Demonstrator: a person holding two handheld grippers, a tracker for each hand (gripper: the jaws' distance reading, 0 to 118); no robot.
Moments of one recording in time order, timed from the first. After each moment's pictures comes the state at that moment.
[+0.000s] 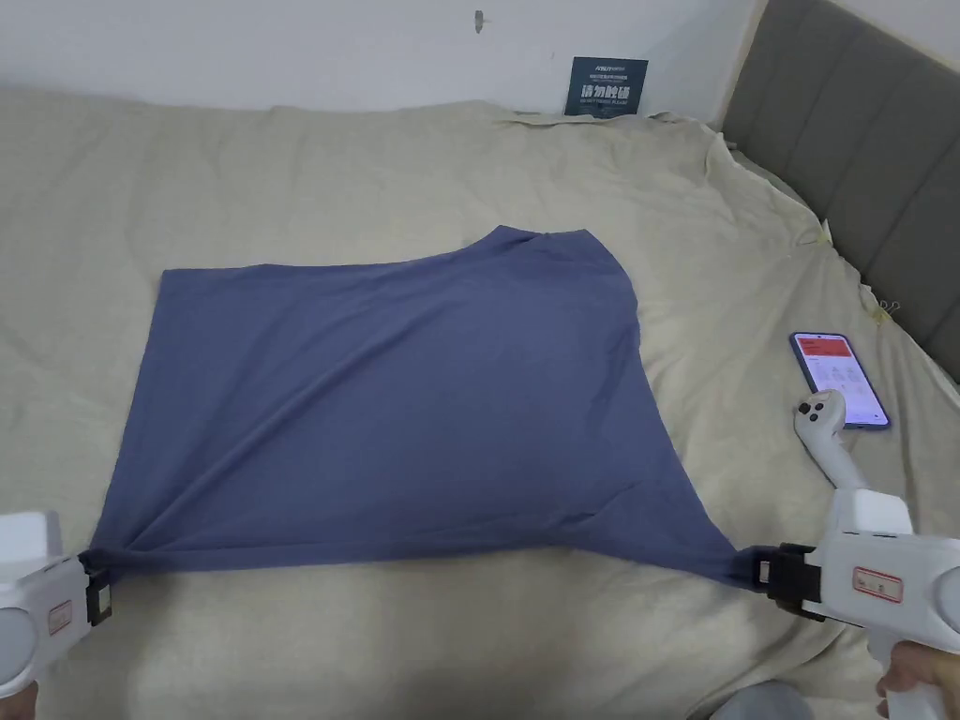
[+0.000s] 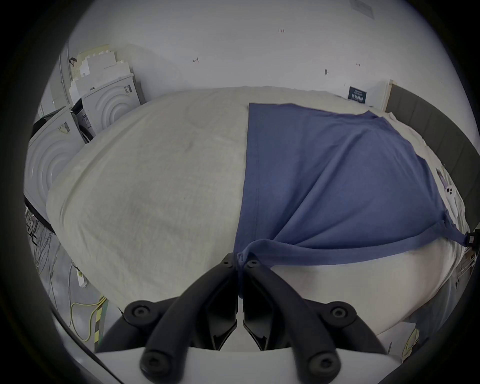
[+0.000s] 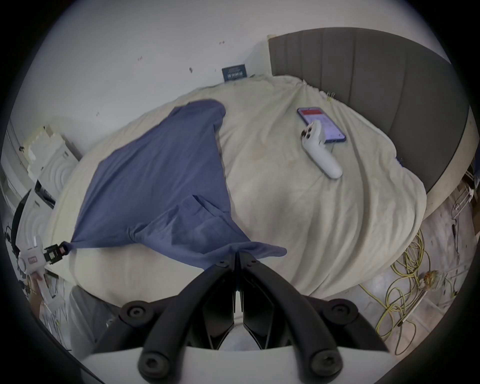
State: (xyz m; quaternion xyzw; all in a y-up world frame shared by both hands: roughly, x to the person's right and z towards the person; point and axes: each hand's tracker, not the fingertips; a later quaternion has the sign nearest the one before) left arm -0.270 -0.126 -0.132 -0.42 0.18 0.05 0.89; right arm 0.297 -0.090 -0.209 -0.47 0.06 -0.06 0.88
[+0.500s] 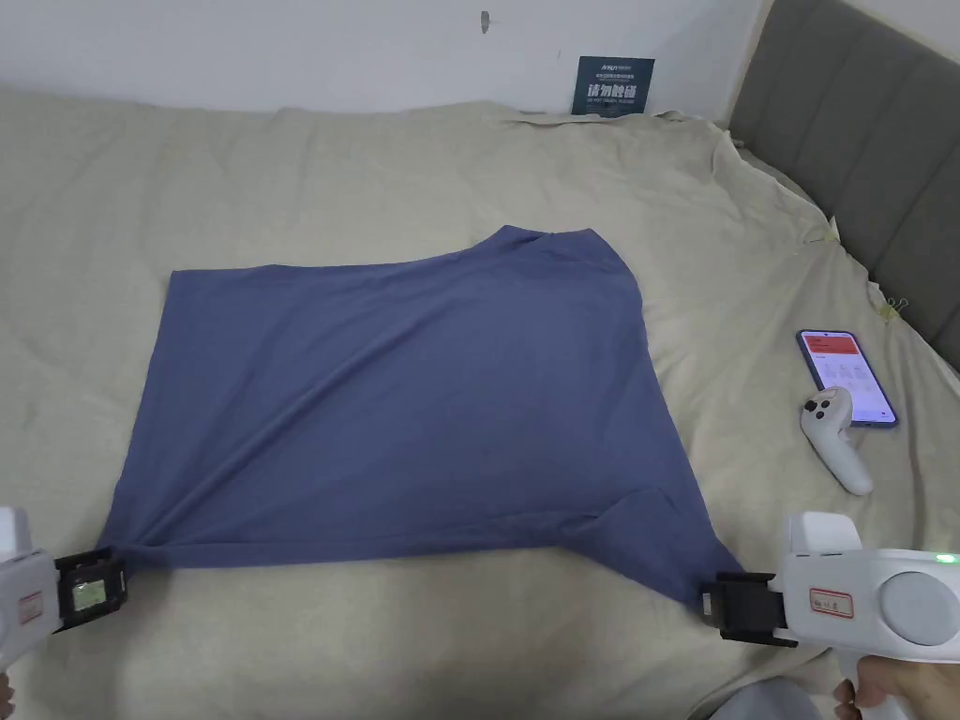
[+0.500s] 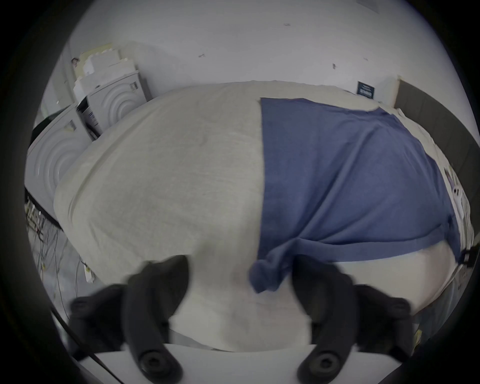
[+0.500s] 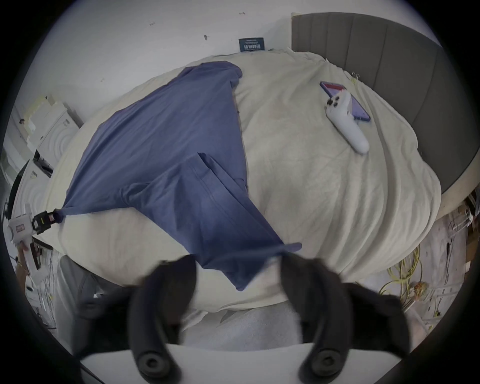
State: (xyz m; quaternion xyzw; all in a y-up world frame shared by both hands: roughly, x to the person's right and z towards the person) left arm -0.287 -0.112 -0.122 -0.41 0.21 0.07 0.88; right arm 0.280 -0.103 -0.209 -0.51 0.09 0.00 0.86
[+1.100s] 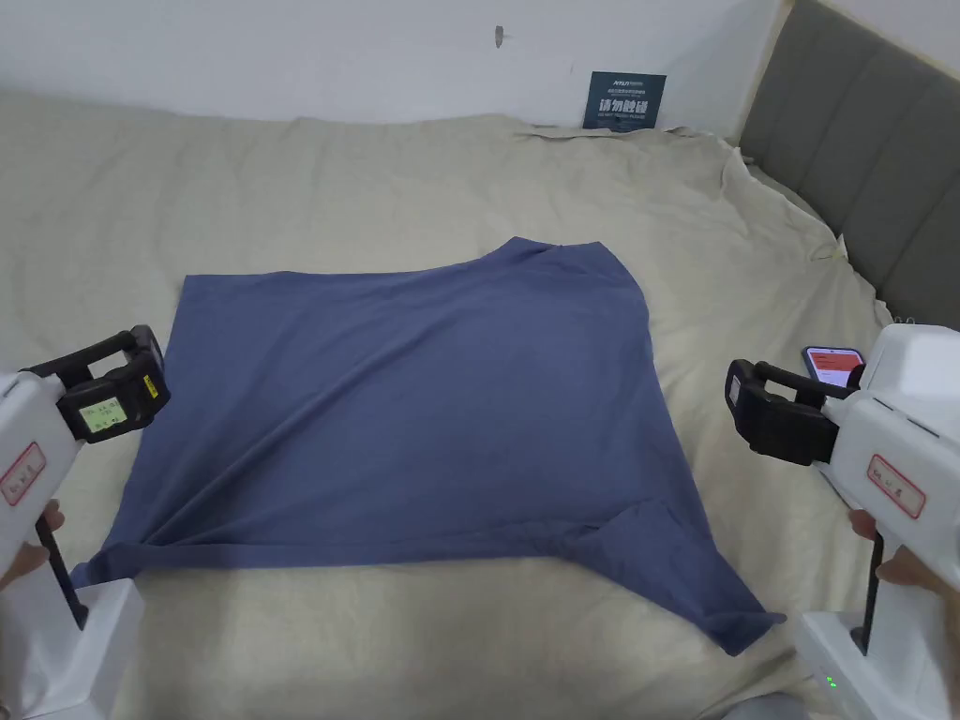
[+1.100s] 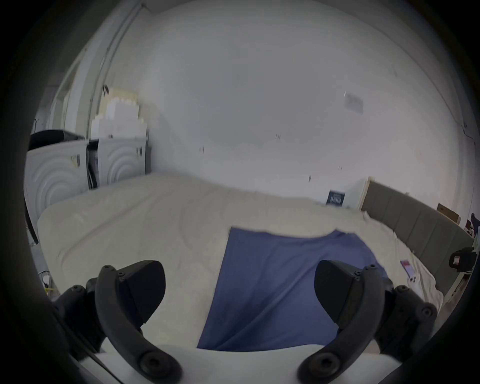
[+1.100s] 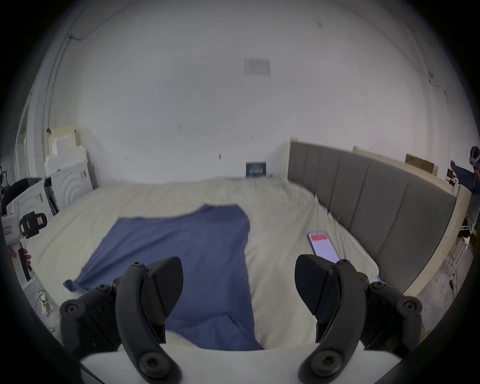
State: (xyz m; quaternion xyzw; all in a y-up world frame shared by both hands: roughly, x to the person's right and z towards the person) left arm -0.228 0.011 -0.126 -0.09 0.17 0.09 0.98; right arm 0.249 0.033 -0.192 -0.16 0.07 0.01 0.98
